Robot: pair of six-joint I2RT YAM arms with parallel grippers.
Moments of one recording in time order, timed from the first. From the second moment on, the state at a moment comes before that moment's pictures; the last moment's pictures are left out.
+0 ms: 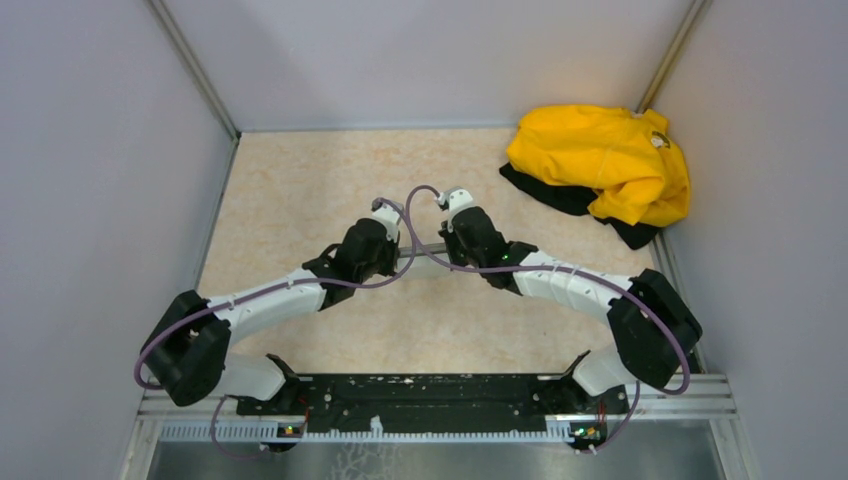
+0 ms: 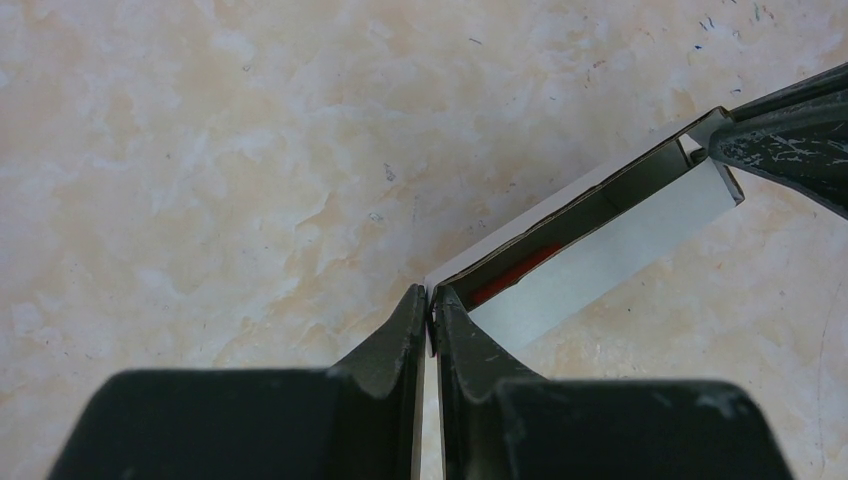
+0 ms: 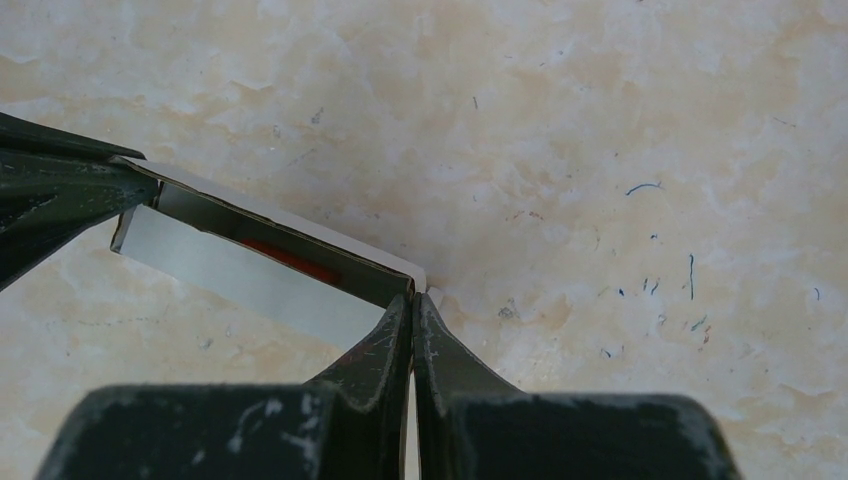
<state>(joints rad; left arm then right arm) -0.76 1.35 0.71 0.07 -0.23 -0.23 0.78 1.44 0.85 -0.03 0.19 0.19</state>
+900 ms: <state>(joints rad) -0.76 1.36 0.72 0.05 -0.23 -0.24 0.79 1.43 0.81 0.04 0.22 0.21</state>
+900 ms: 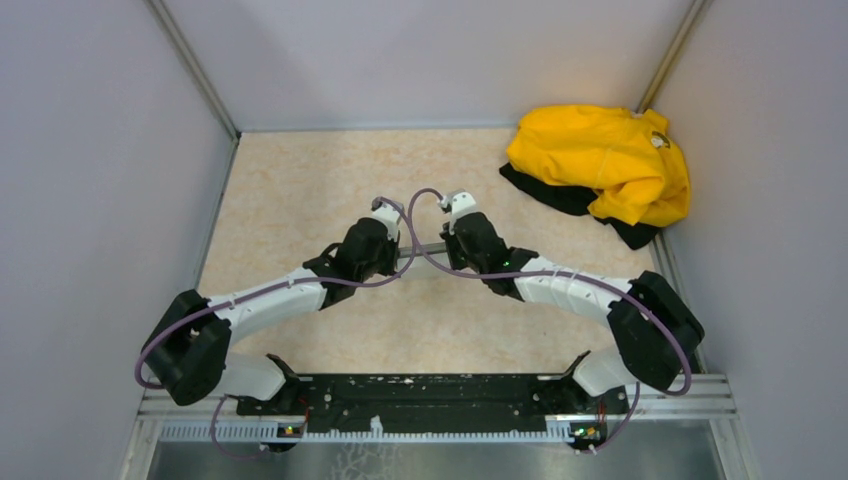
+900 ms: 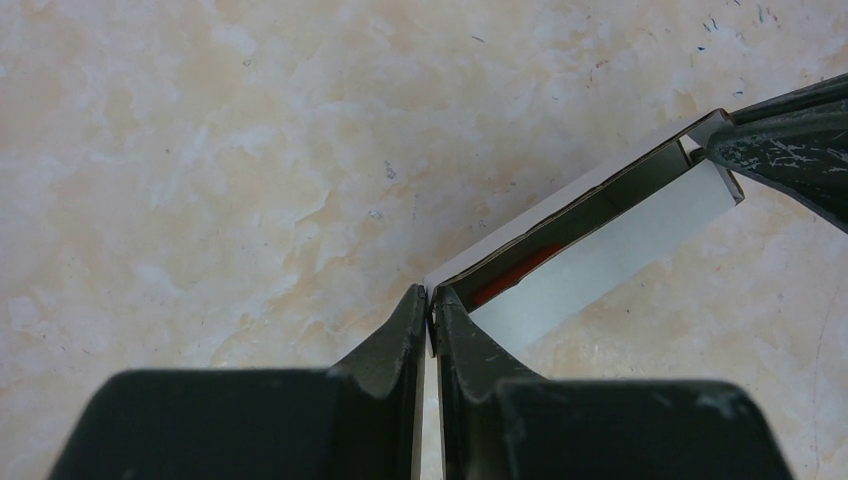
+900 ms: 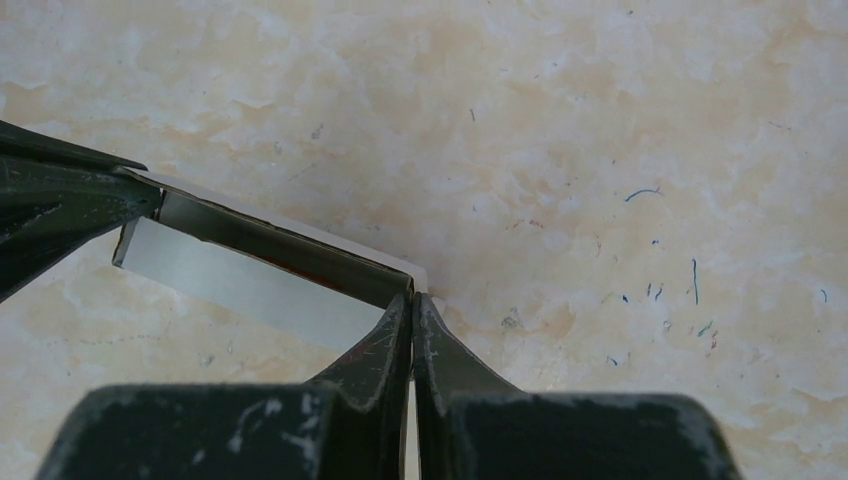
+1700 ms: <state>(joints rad) -0.77 1.36 0.72 0.05 -0.23 -0.27 0.83 1.38 0.73 0.10 0.31 0.21</state>
